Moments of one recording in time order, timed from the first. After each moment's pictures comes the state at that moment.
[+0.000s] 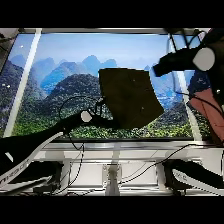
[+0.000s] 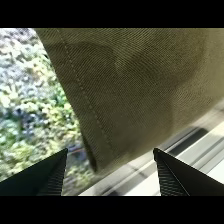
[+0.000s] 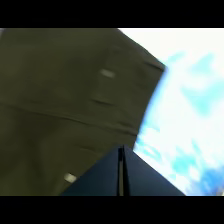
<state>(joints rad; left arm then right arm) -0.70 -1.40 0.74 0.62 -0.56 -1.33 0.23 -1.22 1.57 -1.66 1.23 1.34</state>
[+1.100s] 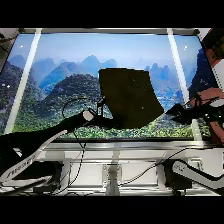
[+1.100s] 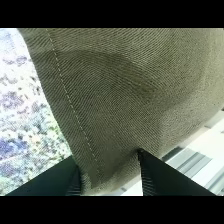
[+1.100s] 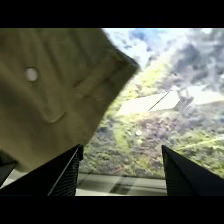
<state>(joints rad) -0.70 -1.48 0.74 0.47 -0.55 -1.32 -0.52 -1.24 0.74 -0.98 1.22 1.31</state>
